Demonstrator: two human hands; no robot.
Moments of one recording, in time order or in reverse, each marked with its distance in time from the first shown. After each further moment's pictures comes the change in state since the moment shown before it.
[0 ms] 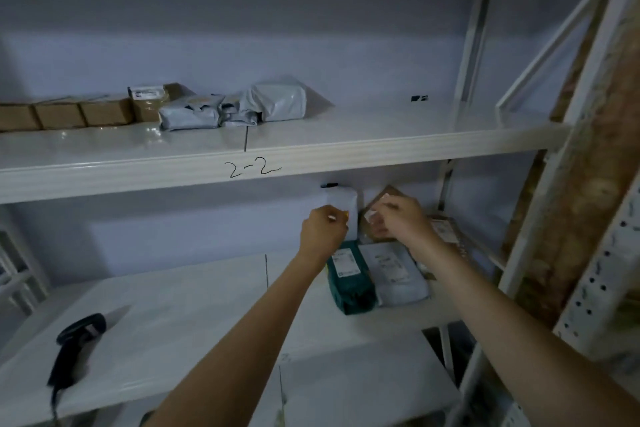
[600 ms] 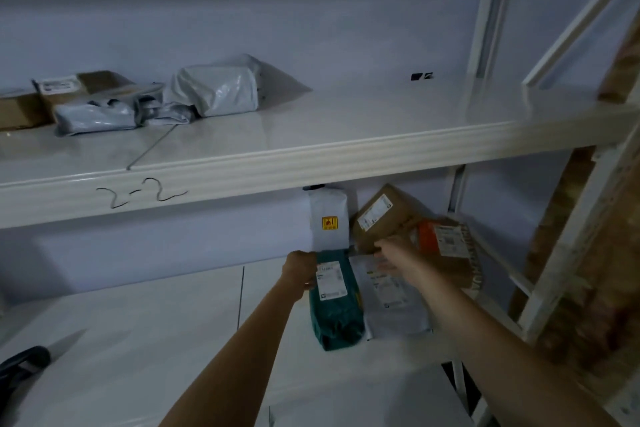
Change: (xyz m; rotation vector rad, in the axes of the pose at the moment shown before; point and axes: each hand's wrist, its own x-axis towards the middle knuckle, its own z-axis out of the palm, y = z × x) left_hand 0.144 -0.106 0.102 -0.154 -0.034 -0.532; right_hand 0.182 0.147 -0.012 -0.066 -0.153 0.375
